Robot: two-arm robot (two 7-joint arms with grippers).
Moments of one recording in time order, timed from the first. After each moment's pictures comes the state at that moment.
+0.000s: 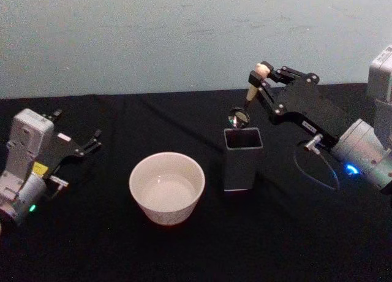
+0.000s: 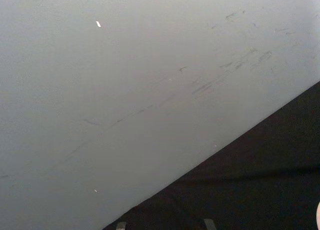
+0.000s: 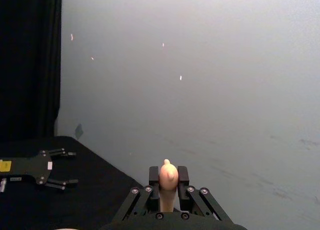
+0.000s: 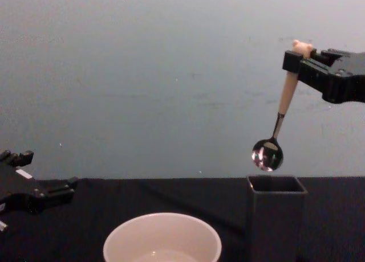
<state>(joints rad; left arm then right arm) -0.20 0.60 0.45 -1.41 -0.25 -0.12 0.03 0.16 0.46 -0.28 -1.70 0.38 -0.11 0.43</state>
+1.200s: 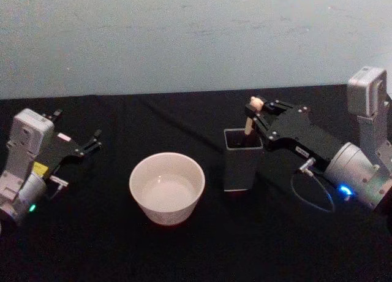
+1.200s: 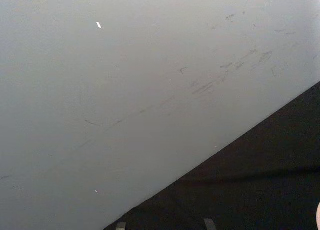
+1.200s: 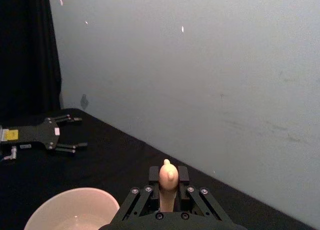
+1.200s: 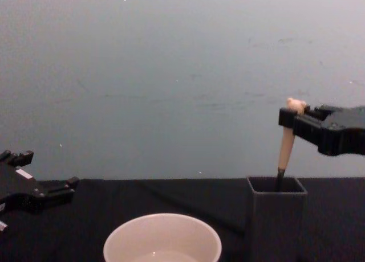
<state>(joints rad) -0.20 0.60 0.45 -1.41 -0.25 -0.12 0.03 0.12 0.47 -0.30 -1.70 0.41 0.02 0.40</state>
